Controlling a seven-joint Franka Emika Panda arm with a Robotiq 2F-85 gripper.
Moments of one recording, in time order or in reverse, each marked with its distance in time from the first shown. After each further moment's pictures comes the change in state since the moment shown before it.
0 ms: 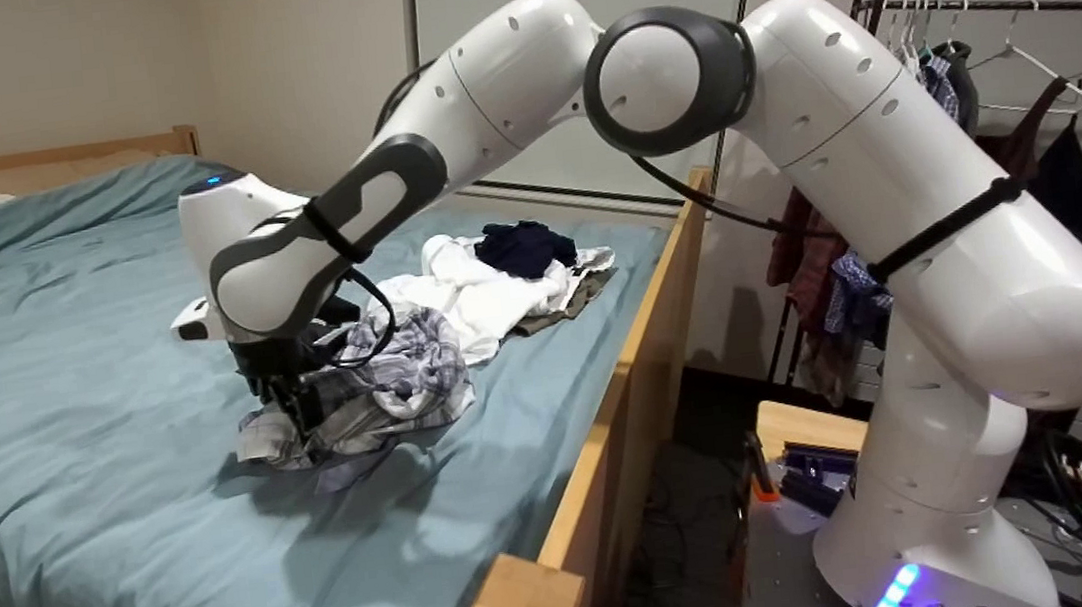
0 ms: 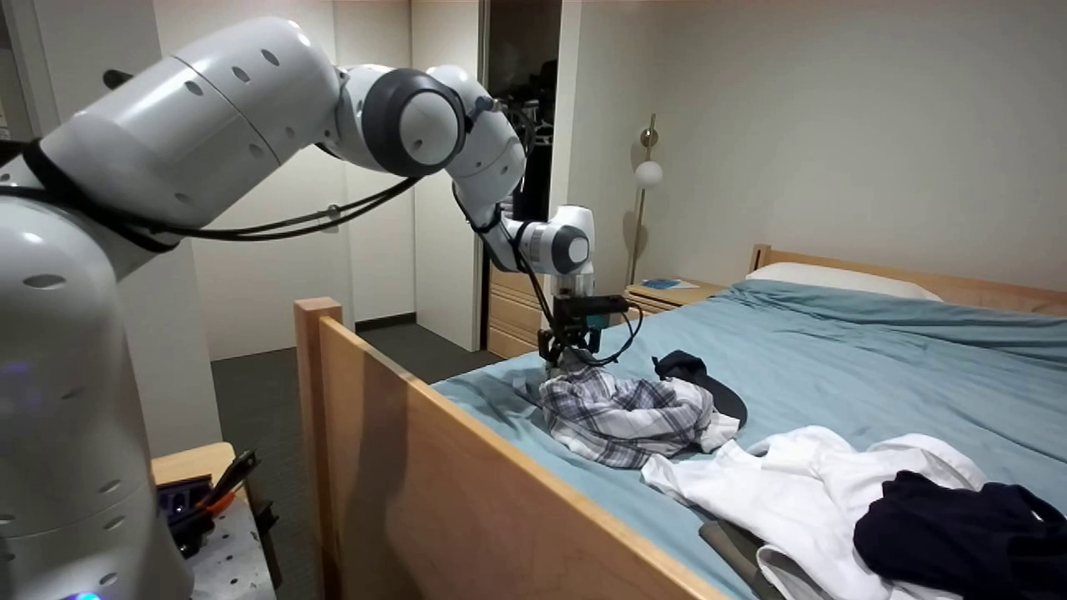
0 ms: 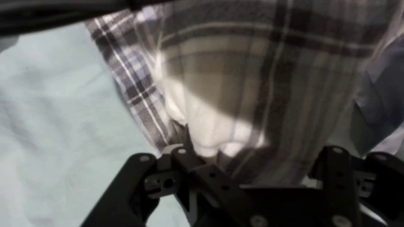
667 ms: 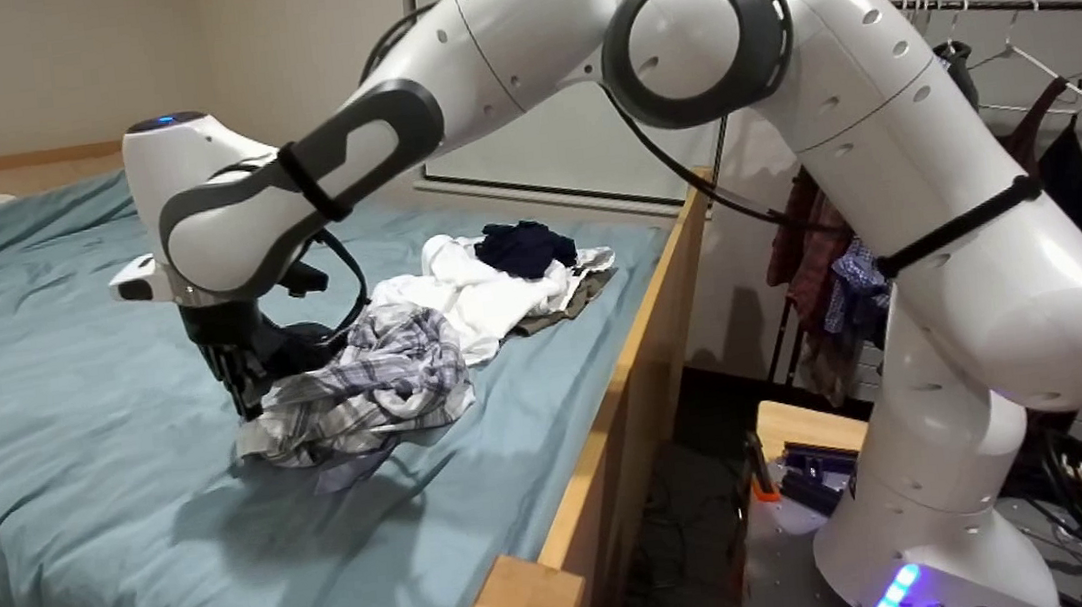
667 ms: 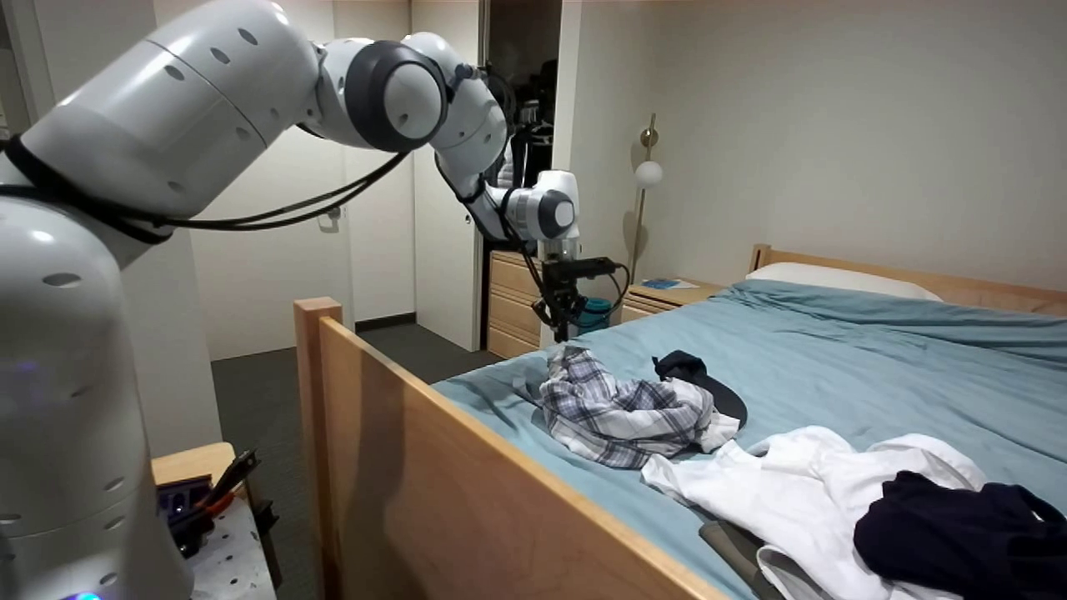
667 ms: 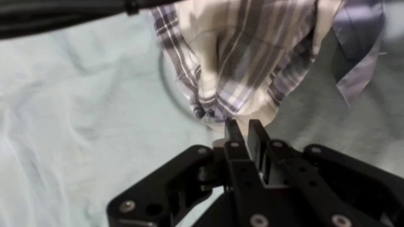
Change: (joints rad) arm 0.061 -0.087 0.003 0.011 0.006 -0.024 0.029
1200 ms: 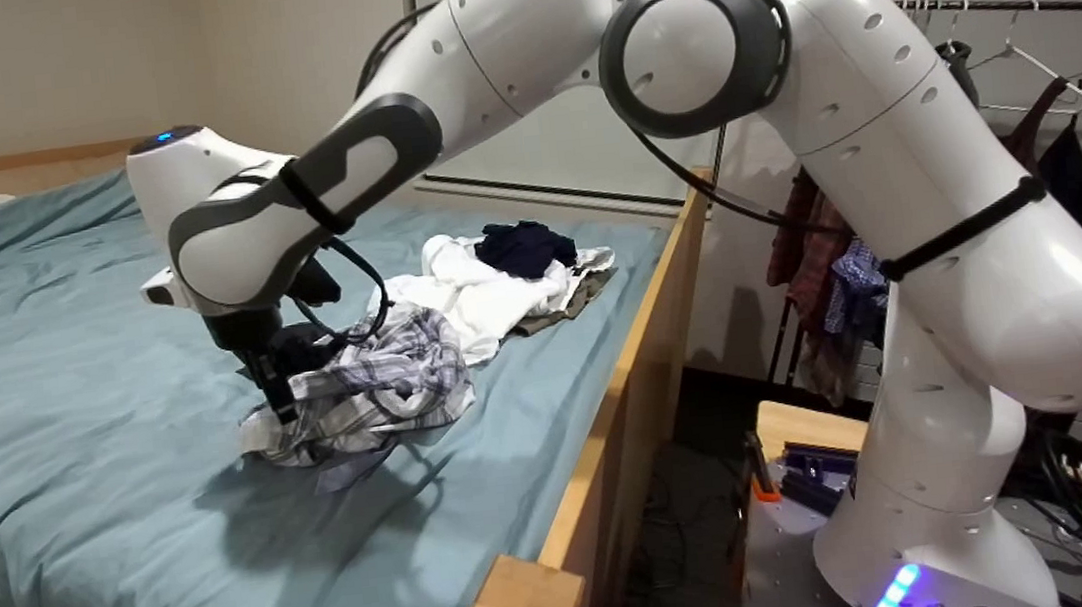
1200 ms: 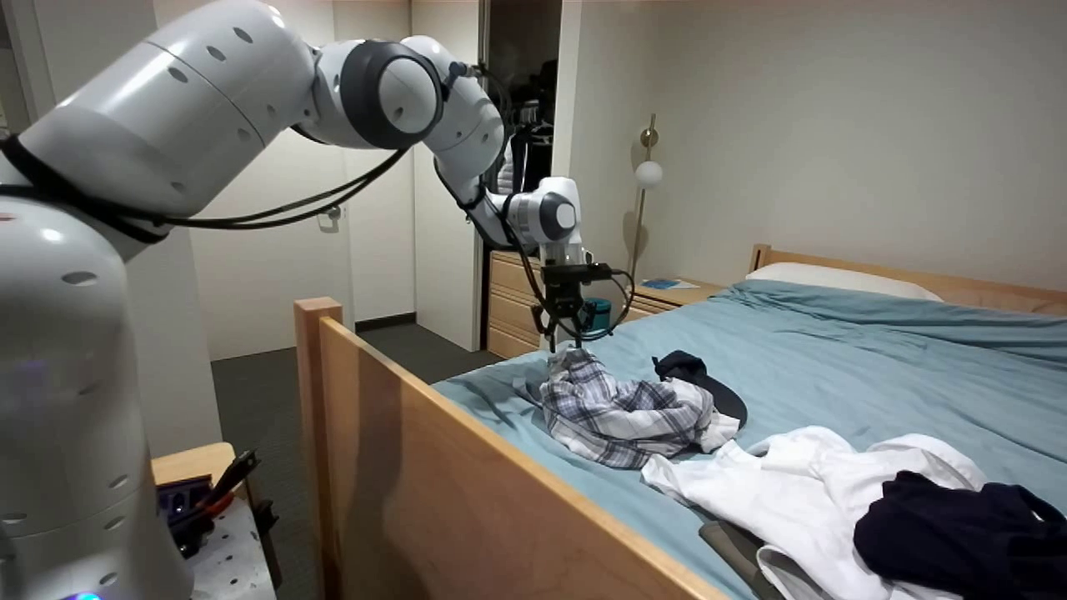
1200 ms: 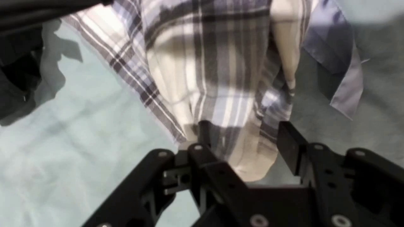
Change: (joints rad) arm 0.058 0.005 -0.099 -0.003 -0.010 -0.069 0.292
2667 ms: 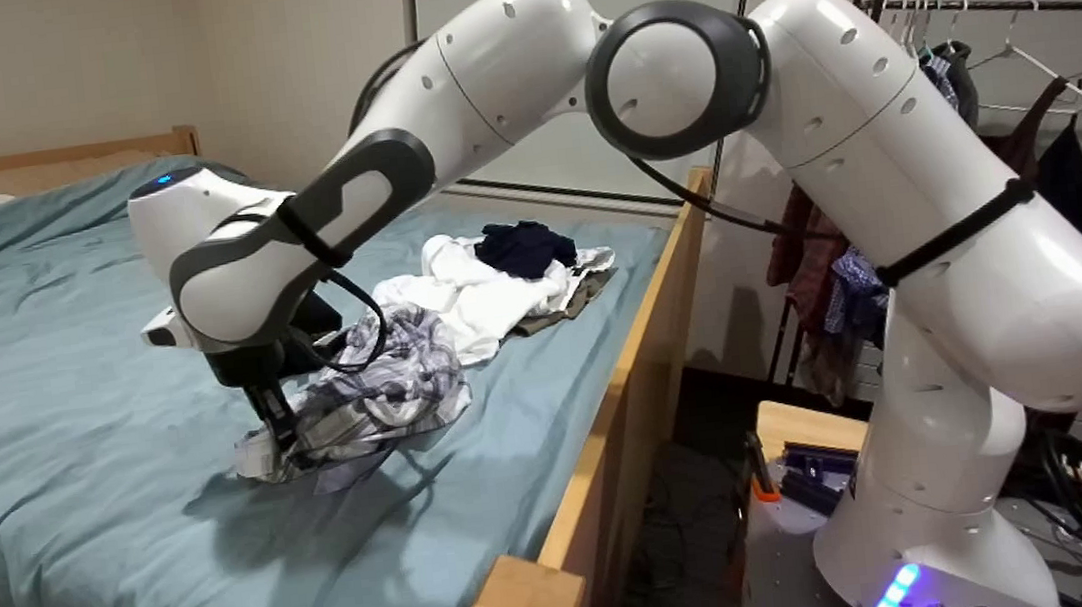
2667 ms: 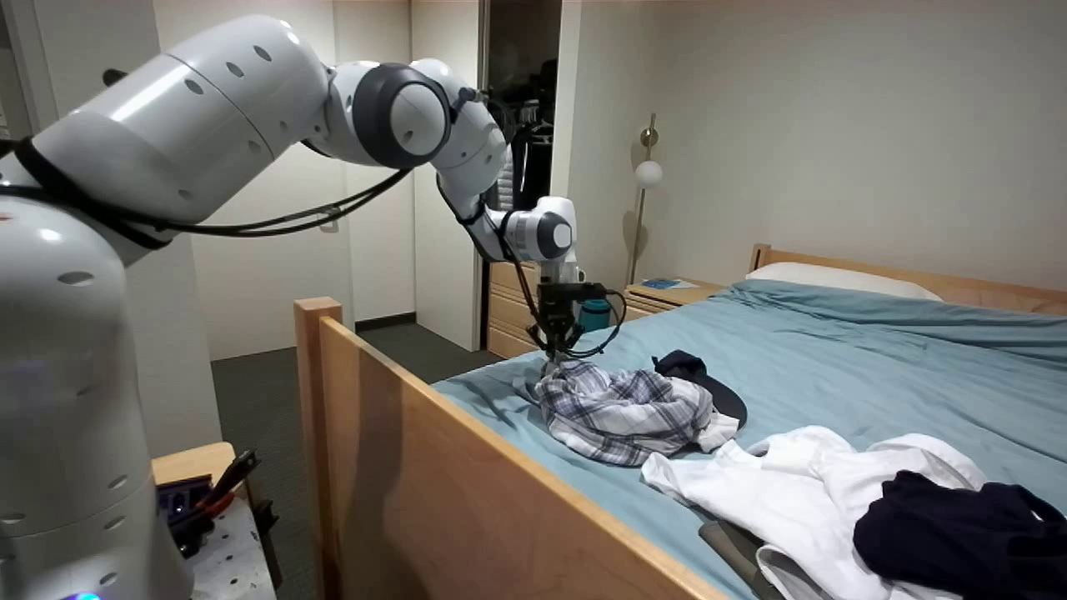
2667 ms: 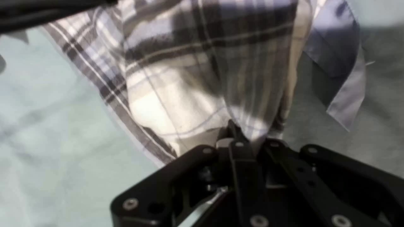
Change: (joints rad) arm -0.013 0.063 0.042 0.014 -0.001 0.002 -0.069
